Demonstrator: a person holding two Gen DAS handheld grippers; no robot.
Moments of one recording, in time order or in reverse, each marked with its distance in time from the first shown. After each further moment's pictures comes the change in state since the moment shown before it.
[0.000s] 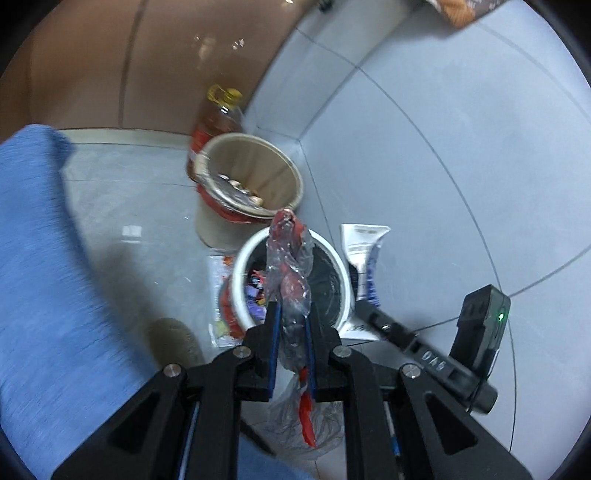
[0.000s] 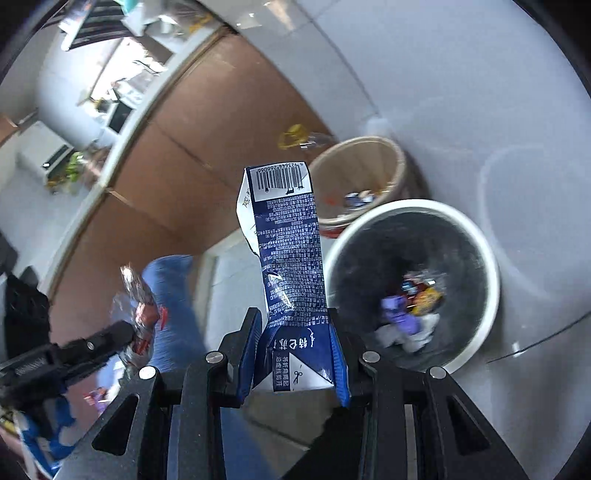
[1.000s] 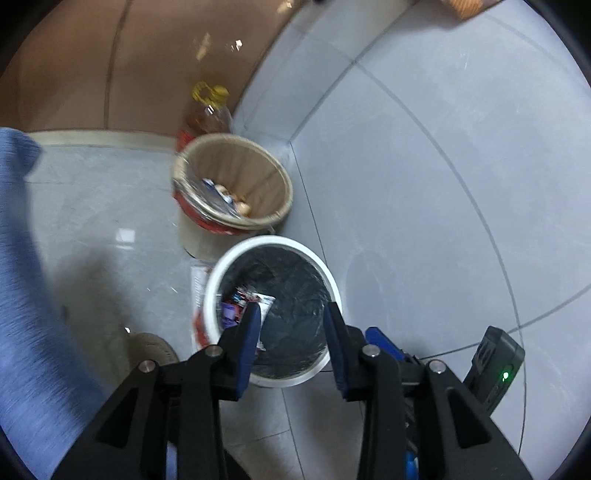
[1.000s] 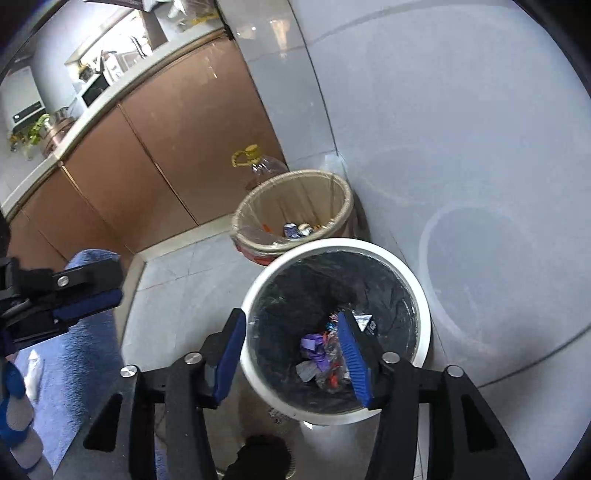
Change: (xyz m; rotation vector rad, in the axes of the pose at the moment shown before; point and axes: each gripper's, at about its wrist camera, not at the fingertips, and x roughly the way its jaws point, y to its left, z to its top) left arm 0.025 -0.025 0.017 -0.019 -0.054 0.008; right arm -0.006 0.015 -0.012 -0.177 -0.124 -0.276
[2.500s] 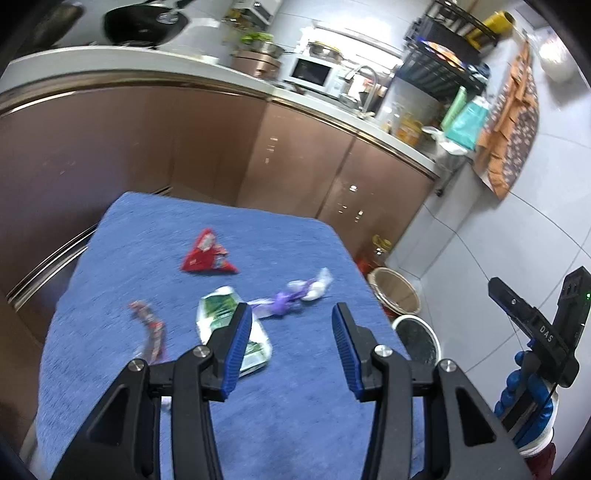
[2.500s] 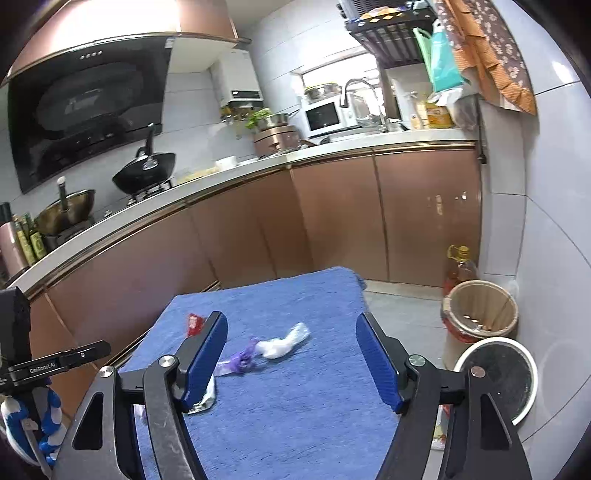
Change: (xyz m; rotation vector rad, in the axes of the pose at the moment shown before) left arm -0.441 0.139 -0.285 -0.240 -0.580 0.436; right arm -0.230 0.243 -0.073 -0.465 -0.205 0.536
